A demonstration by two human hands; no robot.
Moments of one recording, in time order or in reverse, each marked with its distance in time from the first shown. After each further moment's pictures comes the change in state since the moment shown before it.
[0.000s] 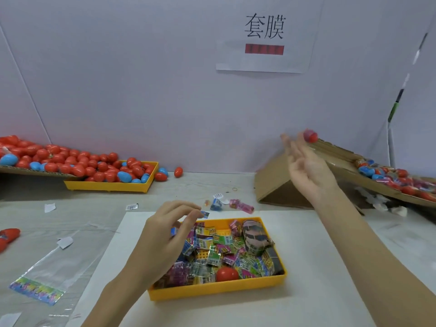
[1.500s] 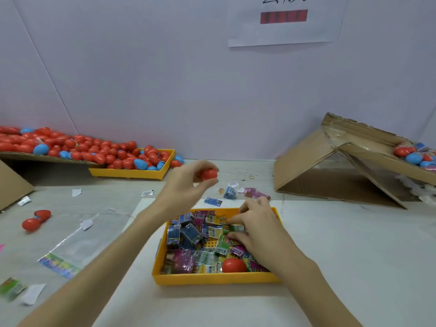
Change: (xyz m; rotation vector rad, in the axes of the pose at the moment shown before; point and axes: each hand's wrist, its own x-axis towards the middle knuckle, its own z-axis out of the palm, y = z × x) left_hand 0.076 -0.028 0.016 0.068 -0.142 -0.100; right_hand -0.067 0.112 -0.061 -2.190 -0.681 -0.243
